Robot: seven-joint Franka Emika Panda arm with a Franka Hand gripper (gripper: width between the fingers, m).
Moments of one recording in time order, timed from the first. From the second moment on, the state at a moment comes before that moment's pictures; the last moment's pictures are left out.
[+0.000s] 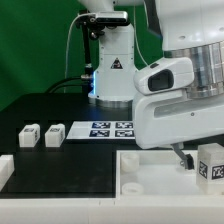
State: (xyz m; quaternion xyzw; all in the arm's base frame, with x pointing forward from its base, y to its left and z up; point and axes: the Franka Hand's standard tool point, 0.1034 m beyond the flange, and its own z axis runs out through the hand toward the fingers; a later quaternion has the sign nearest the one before) arm 0.627 0.113 0.069 -1.00 -0.02 -0.03 0.09
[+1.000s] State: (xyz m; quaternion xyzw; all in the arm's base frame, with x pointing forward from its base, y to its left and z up) arm 0.628 0.114 0.068 -0.74 0.65 0.08 0.12
